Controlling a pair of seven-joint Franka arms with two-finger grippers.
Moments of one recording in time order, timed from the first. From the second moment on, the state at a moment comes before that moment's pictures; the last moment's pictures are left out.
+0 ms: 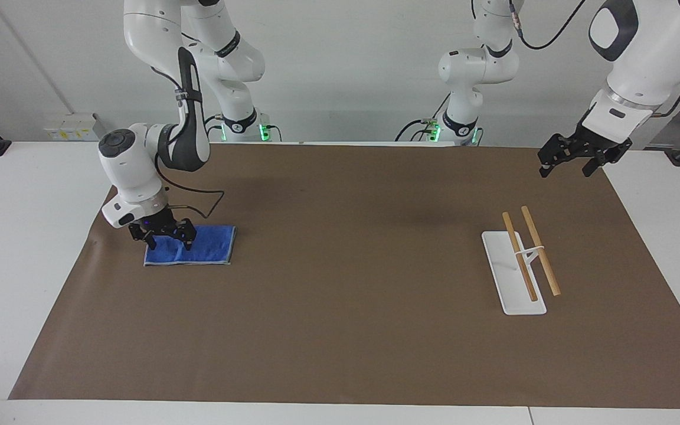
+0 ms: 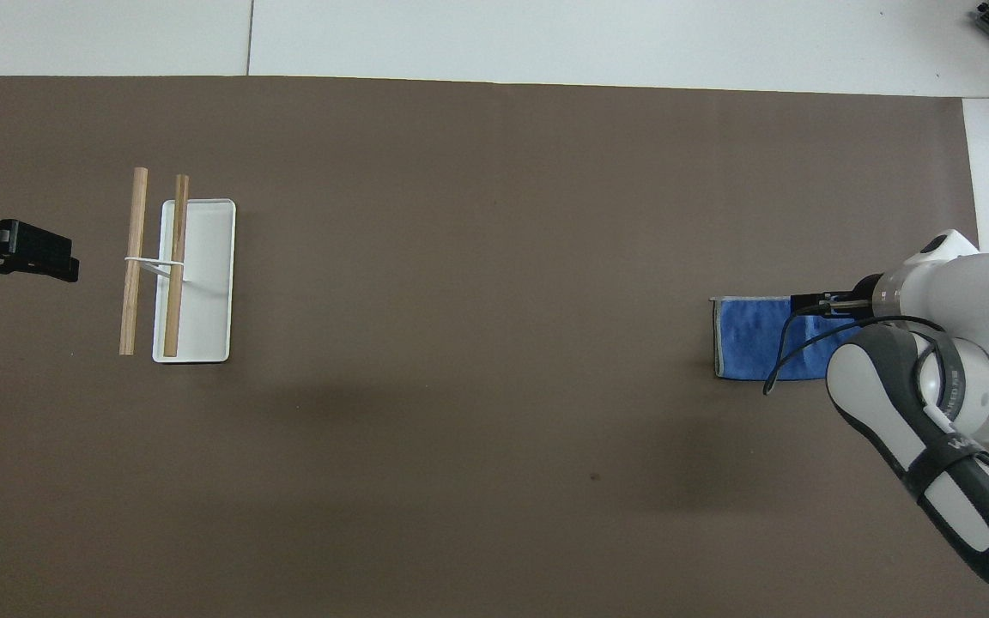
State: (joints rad) left arm 0.00 0.03 -0.04 -1.55 -0.01 1.56 -0.02; right arm -0.19 0.18 0.04 -2.19 -0.01 2.49 -0.12
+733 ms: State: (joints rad) left arm -0.01 0.03 -0.04 -1.56 -0.01 1.58 -0.02; right arm -0.17 0.22 0.05 -2.25 -0.01 2.54 -0.13
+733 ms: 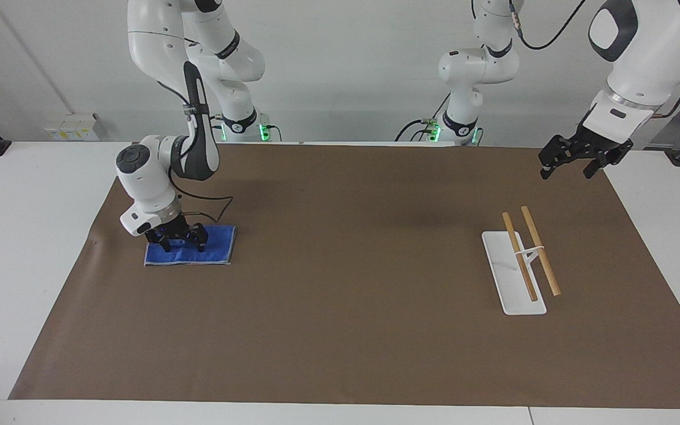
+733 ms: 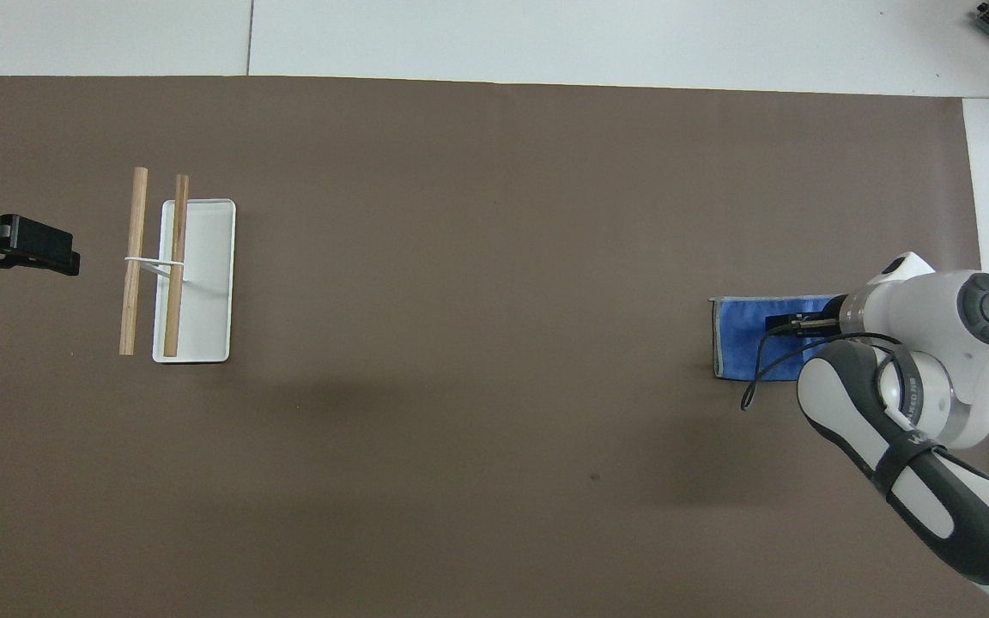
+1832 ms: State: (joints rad) left arm -0.01 0.03 -0.04 -1.56 -0.01 1.59 -0.02; right arm -0.02 0.08 0.10 -2.13 0.17 2.27 0.20
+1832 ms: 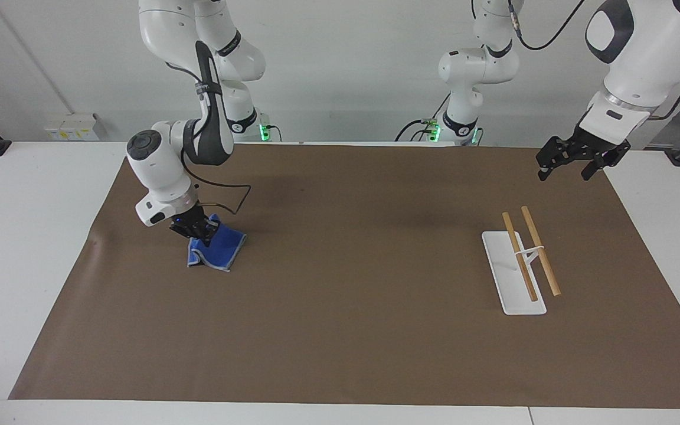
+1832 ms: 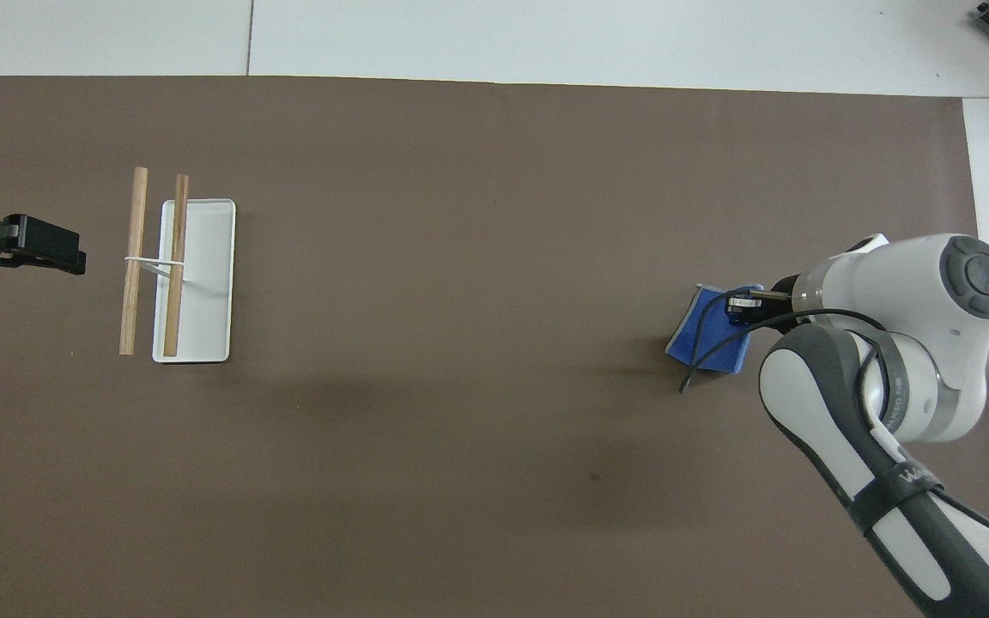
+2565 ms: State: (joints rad) left arm -0.06 0.03 -0.05 -1.57 -0.02 1.74 -0.05; right arm 0.19 0.07 0.18 -1.91 0.39 2.17 0.56
